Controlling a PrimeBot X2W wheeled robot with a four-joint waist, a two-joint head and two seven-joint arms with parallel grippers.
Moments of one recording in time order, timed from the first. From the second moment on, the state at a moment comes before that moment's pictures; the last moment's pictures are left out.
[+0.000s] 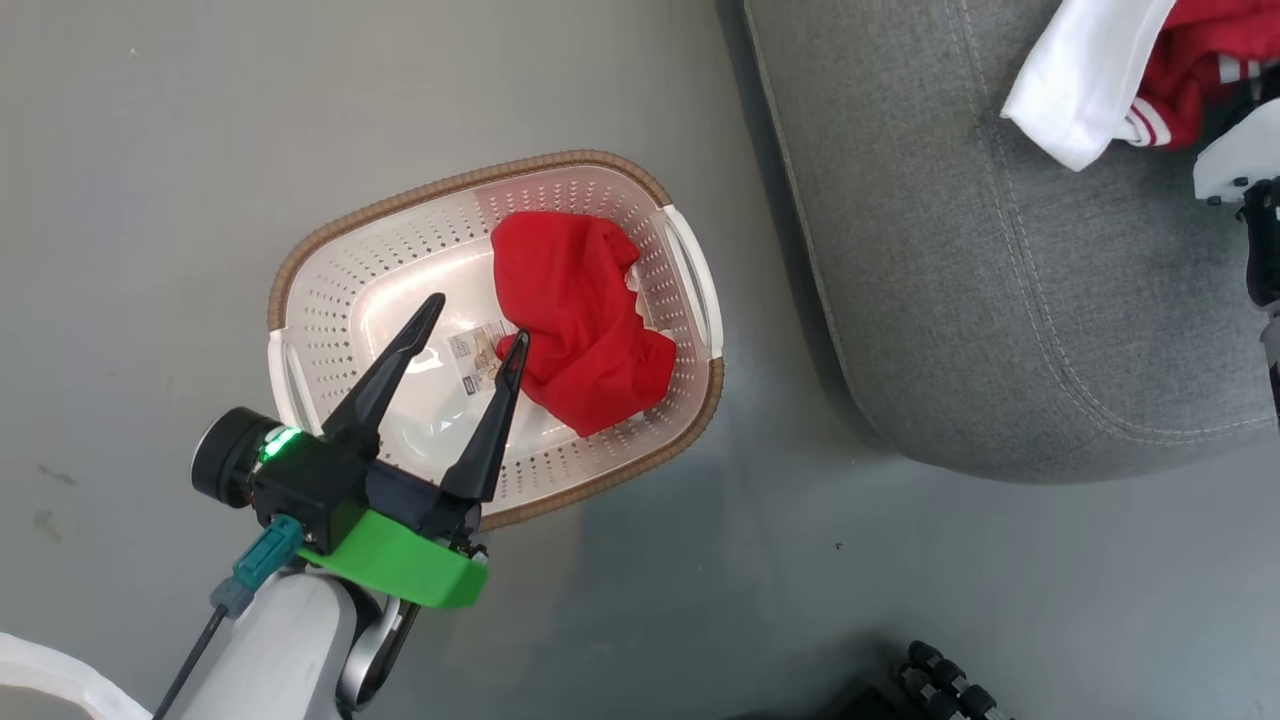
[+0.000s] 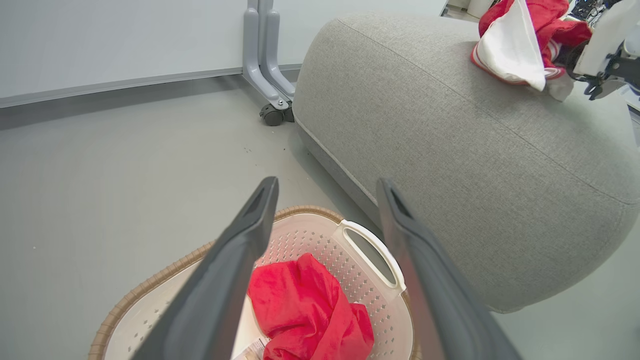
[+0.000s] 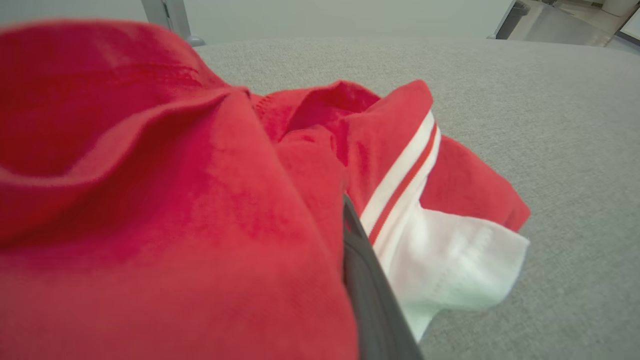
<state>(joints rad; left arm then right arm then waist) -0.29 0.28 -0.43 0.06 -0.33 -0.13 -0.26 -0.95 -0.37 -0.02 0.90 0.30 0.13 -0.26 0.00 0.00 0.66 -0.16</state>
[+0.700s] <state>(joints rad) -0.14 0.17 -0.41 0.11 -0.37 -0.13 -0.26 -0.66 -0.51 0.31 0.88 0.63 0.13 -0.26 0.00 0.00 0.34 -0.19</state>
